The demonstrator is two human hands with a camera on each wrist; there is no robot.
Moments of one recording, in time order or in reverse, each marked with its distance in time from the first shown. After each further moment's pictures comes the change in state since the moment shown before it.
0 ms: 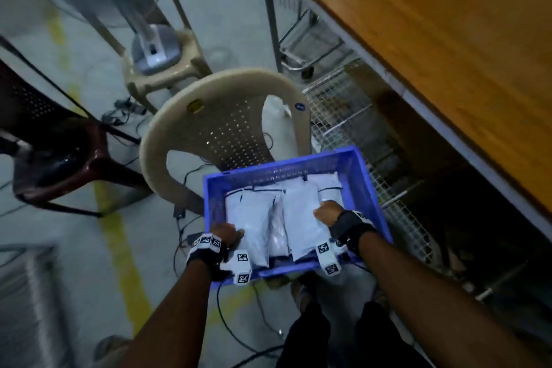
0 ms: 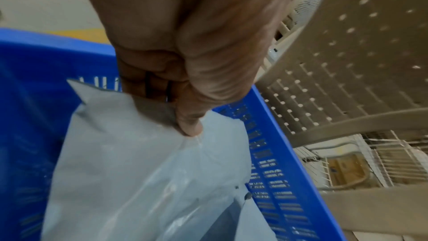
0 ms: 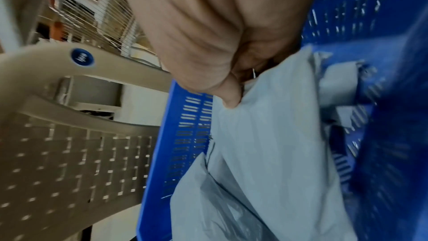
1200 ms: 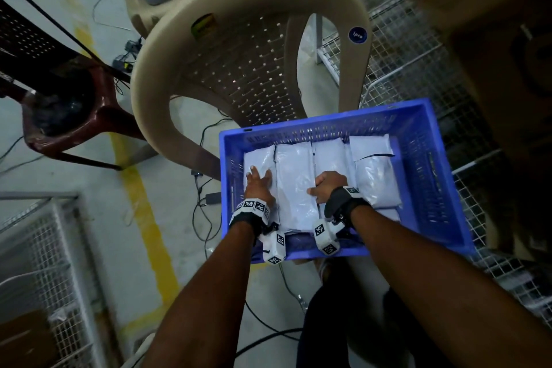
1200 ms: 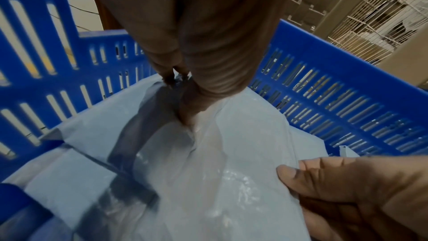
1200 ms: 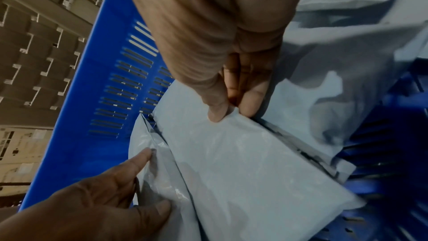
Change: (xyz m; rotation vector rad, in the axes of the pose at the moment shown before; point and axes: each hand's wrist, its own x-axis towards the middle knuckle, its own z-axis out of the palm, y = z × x) left_hand 0.103 -0.005 0.054 0.171 -0.124 -0.076; right_hand 0.075 -0.040 0.090 -0.079 -0.005 -0.065
